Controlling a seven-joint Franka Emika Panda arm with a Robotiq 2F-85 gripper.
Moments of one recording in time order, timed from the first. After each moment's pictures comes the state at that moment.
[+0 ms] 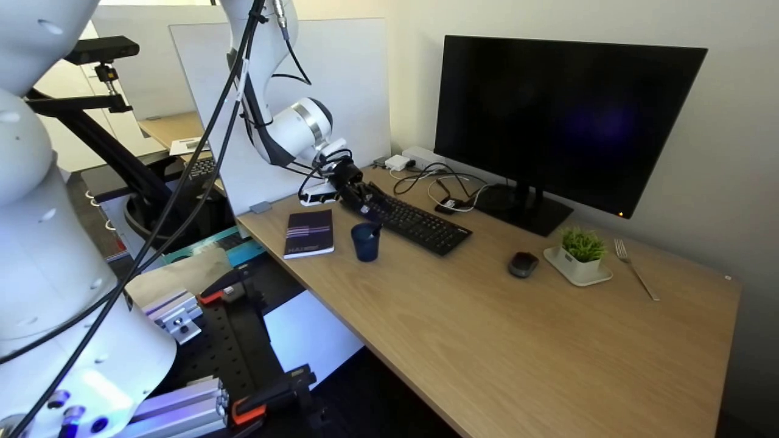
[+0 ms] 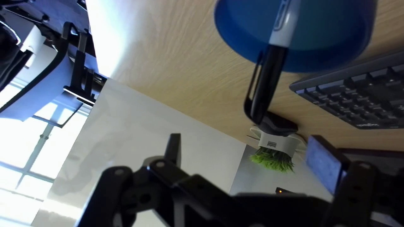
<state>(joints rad) 0.43 0.80 0.18 -1.89 -1.18 1.83 2.27</state>
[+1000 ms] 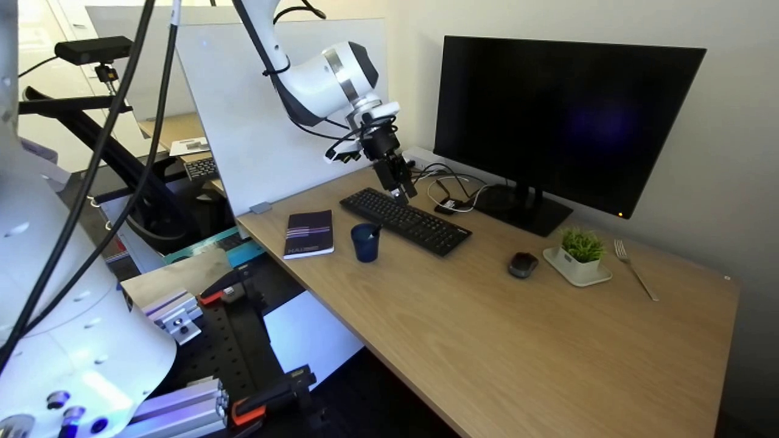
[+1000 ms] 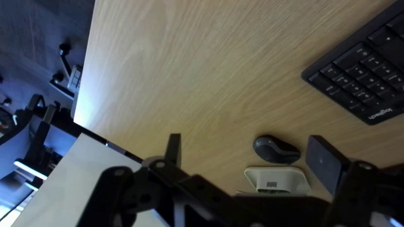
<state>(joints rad) 0.12 0.44 0.18 -2.14 -0.96 2.27 1.83</state>
